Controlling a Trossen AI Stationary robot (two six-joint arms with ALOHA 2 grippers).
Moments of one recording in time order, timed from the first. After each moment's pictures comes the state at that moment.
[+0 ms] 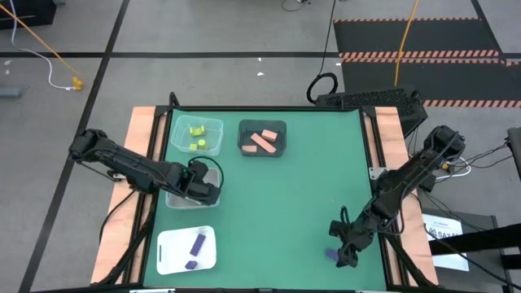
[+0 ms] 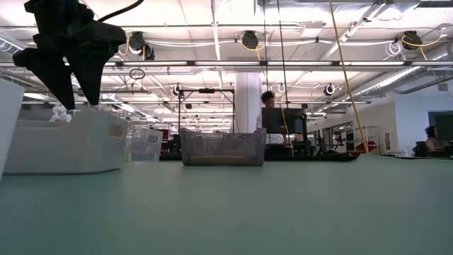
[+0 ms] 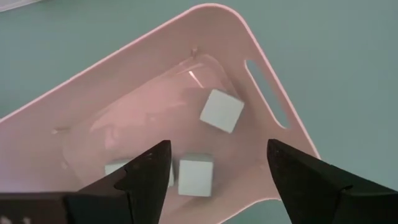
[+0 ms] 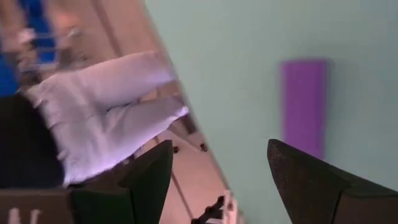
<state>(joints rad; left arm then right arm) -0.31 1.34 0.96 -1.07 -0.27 -1.44 0.80 1.24 0.57 -0.08 -0.20 1.48</state>
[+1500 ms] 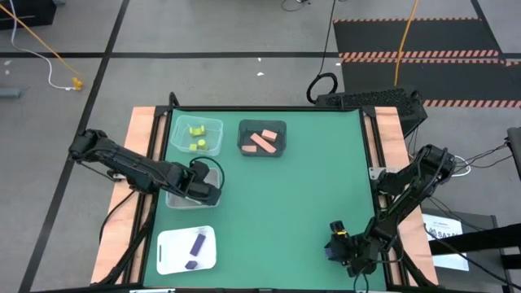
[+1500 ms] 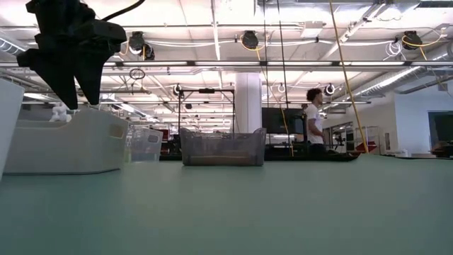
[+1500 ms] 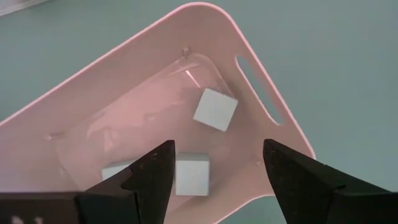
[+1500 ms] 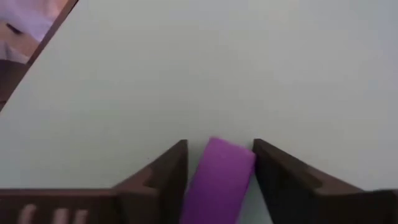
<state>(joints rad) -0.31 1.34 0.96 -1.05 -0.26 -1.39 1.01 1.57 0.57 -0.04 0.40 0.64</state>
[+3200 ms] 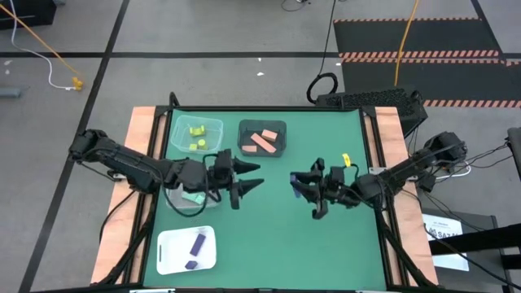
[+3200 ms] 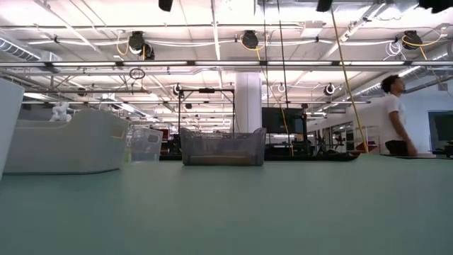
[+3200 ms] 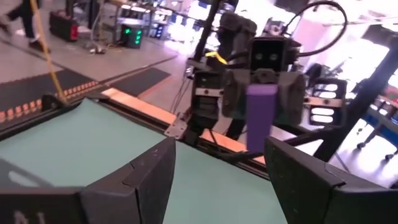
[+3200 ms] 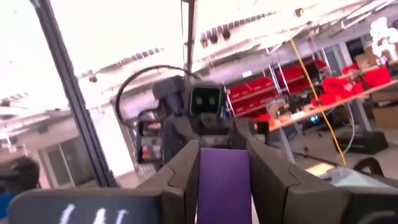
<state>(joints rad) -0.28 1.34 0.96 0.34 -0.43 -0.36 0.41 1.29 0.57 1.12 0.59 0.19</state>
